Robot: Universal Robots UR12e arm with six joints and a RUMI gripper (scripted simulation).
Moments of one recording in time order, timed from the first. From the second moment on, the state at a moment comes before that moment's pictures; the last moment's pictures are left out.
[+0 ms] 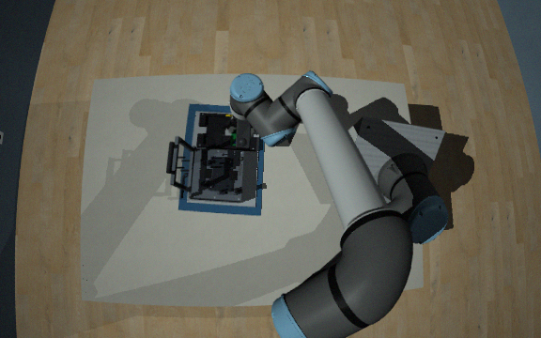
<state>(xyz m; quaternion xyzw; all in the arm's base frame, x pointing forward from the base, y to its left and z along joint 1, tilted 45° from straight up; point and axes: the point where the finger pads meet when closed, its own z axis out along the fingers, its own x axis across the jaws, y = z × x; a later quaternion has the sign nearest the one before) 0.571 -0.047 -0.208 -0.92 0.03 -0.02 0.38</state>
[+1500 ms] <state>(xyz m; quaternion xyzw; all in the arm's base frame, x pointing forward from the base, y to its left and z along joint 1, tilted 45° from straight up) 0.571 -0.047 -0.208 -0.92 0.03 -0.02 0.38</state>
